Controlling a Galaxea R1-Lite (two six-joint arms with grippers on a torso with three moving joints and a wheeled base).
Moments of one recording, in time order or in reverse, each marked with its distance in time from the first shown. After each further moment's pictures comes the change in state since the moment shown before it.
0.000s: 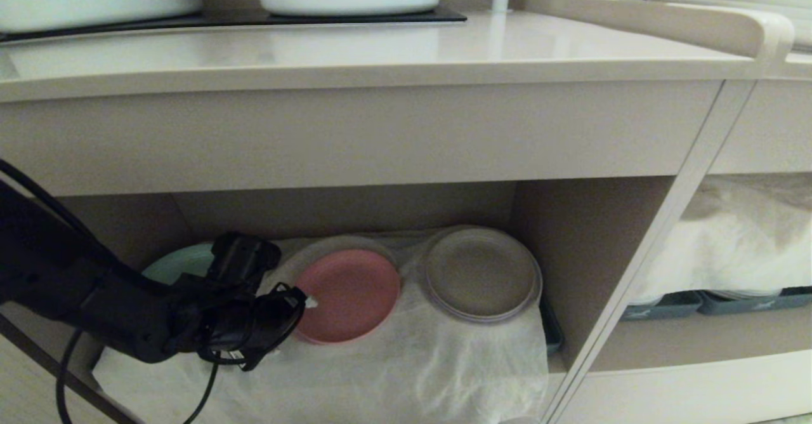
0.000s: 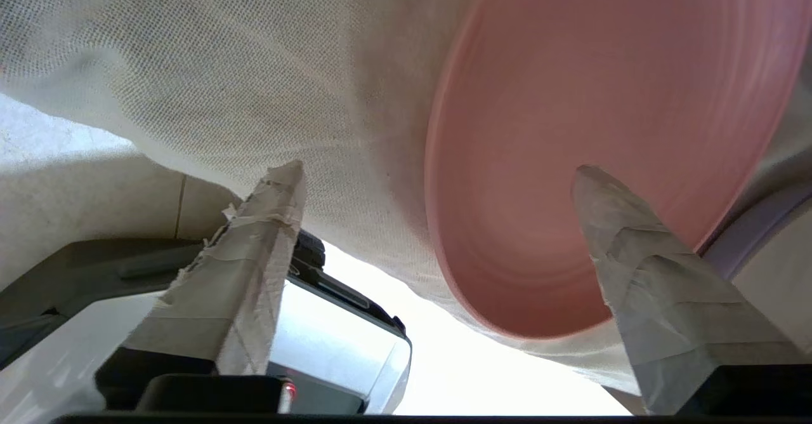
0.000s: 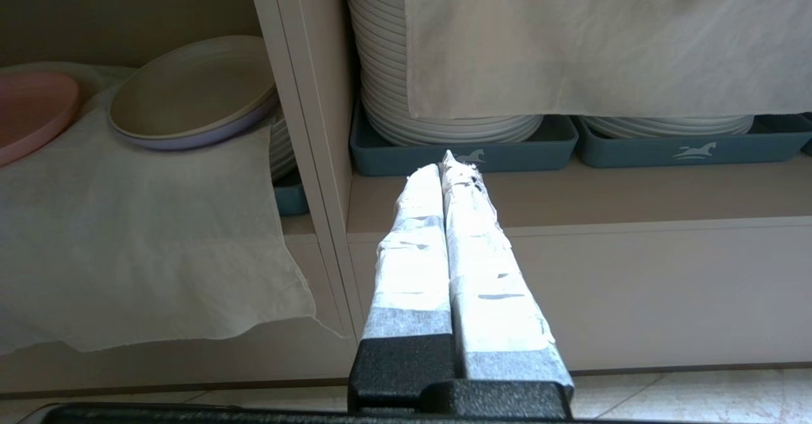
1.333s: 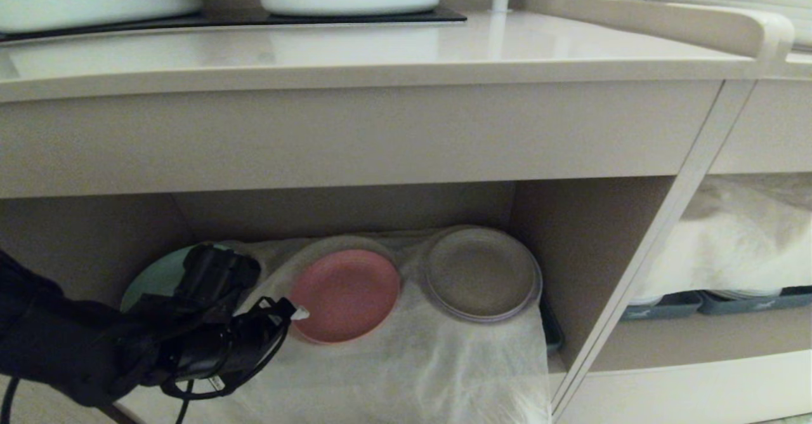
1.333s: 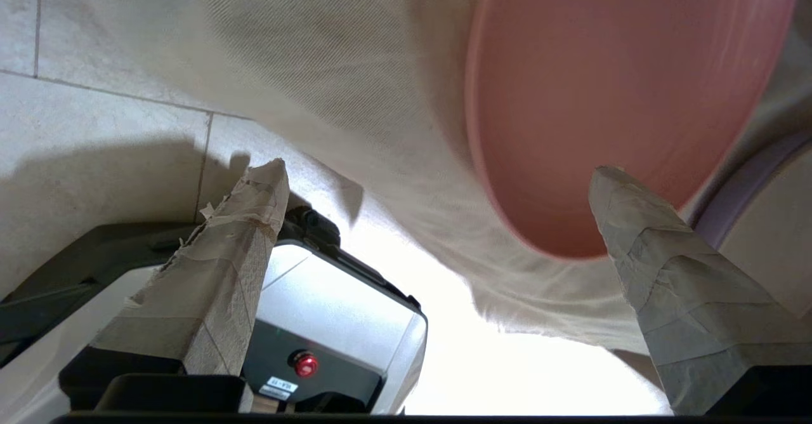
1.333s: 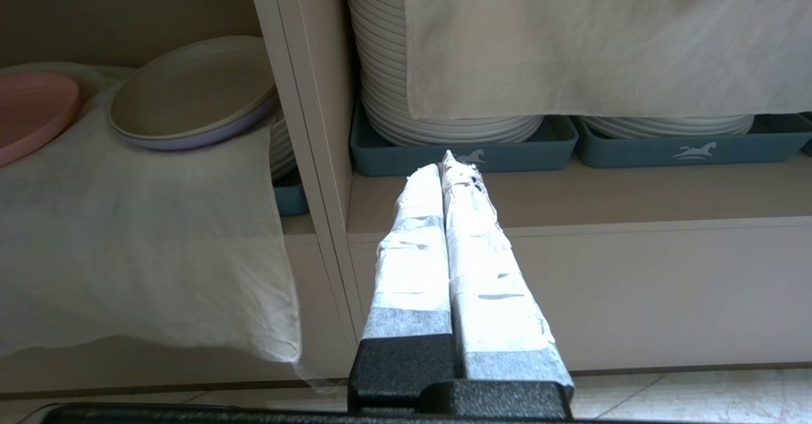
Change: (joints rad) left arm -0.034 -0.151 0.131 0.003 0.030 -0.007; right arm 0.000 0.000 0.000 0.000 0.000 0.000
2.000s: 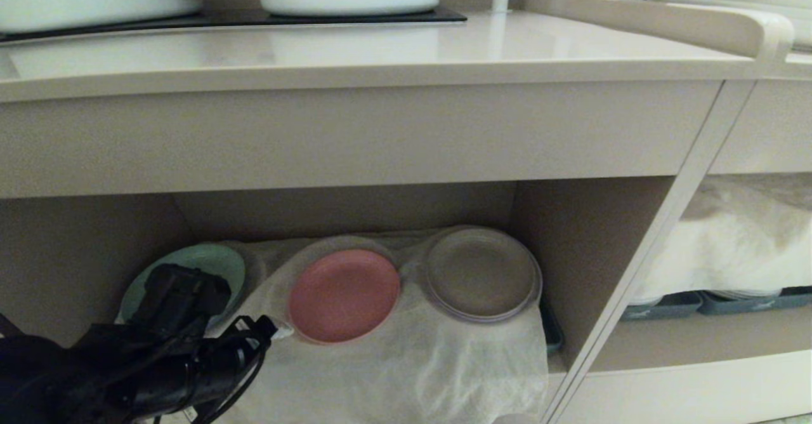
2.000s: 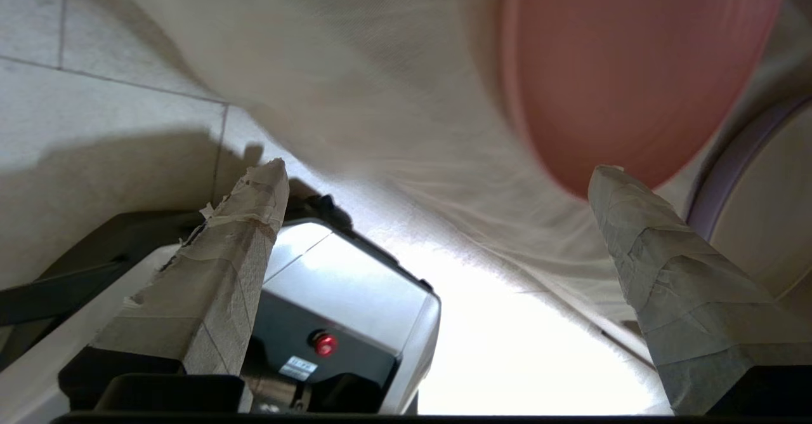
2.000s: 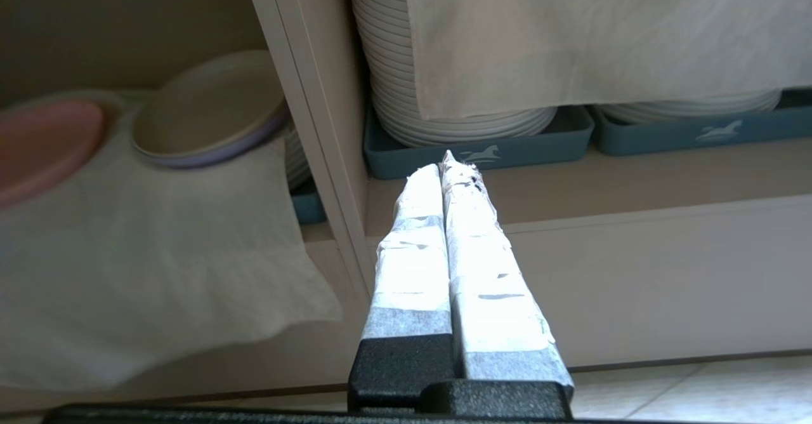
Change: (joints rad) left arm -0.023 -0.146 0.126 0.001 0.023 -0.006; right arm 0.000 0.000 0.000 0.000 0.000 0.088
